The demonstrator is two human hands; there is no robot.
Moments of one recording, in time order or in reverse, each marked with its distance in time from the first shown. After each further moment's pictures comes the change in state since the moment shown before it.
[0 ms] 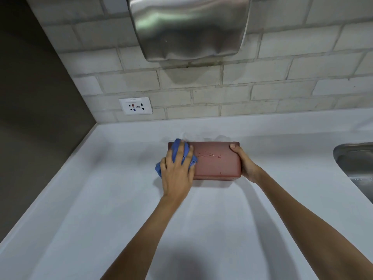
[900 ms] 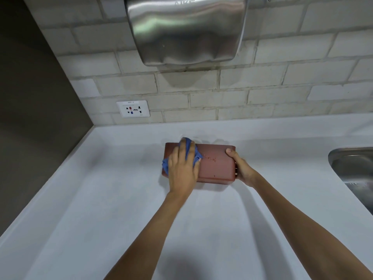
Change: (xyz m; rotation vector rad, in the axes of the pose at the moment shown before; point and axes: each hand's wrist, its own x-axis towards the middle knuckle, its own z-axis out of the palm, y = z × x) left_hand 0.020 0.023 0.004 -0.208 0.029 -0.059; right_hand -0.002 -0.001 0.000 -0.008 0.053 0.020
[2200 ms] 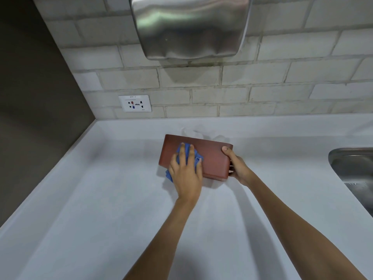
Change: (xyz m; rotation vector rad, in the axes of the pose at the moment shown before) left_hand -0.027 0.023 0.011 -0.026 0.050 -0.288; right_hand -0.006 0.003 0.015 0.071 0.042 -0.037
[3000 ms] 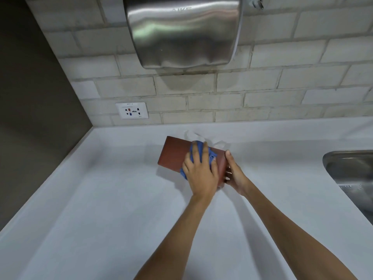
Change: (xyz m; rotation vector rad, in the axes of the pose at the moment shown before) left_hand 0.009 0.043 0.019 -0.052 -0.003 0.040; right_hand -0.017 0.005 0.002 0.057 -0.042 -0.075
